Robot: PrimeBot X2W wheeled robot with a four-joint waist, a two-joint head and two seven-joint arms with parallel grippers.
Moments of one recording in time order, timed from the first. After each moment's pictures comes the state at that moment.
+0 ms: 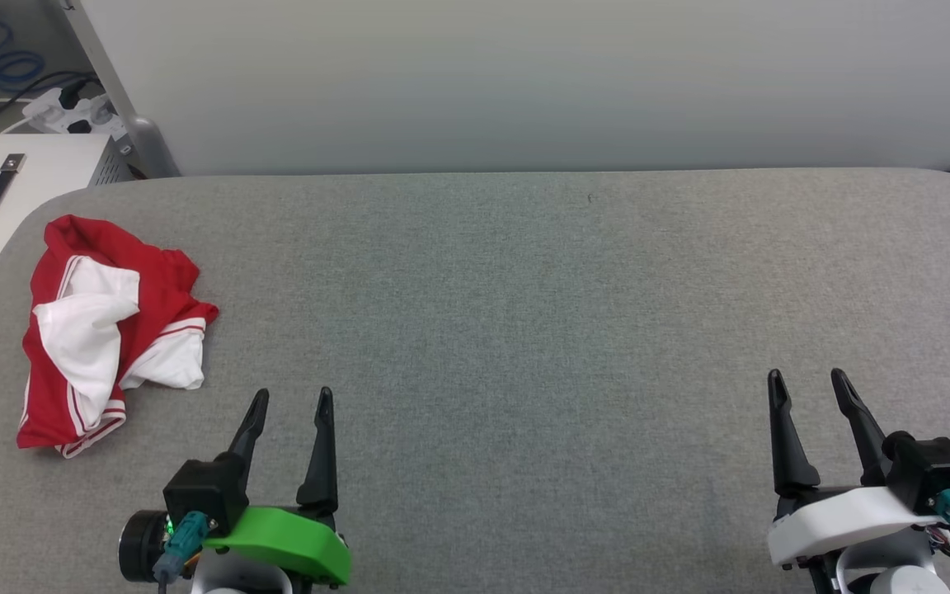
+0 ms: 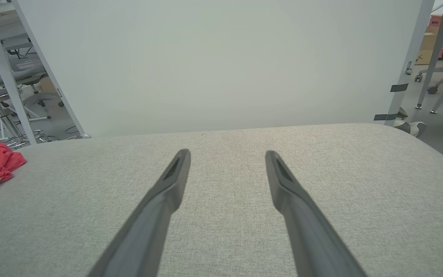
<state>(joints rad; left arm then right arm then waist) 0.02 0.06 -0.06 0.11 -0.18 -0.07 -0.22 0.00 -0.05 -0.03 0.09 0.15 0.13 -0.22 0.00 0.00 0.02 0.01</state>
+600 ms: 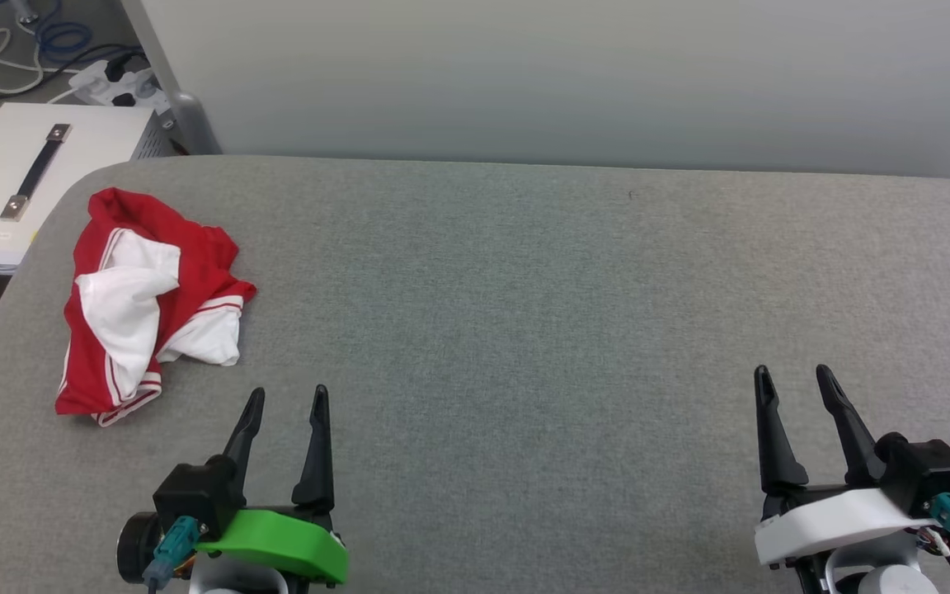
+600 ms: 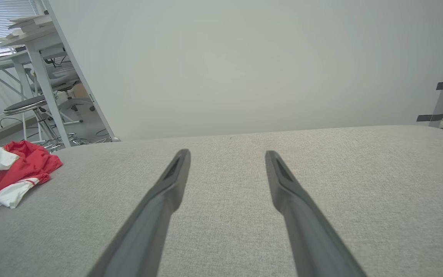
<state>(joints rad) 0.02 0.05 -0.05 0.12 -0.21 -0.08 -0.26 0.00 -0.05 0.00 0.09 0.20 0.13 -0.25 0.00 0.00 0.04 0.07</state>
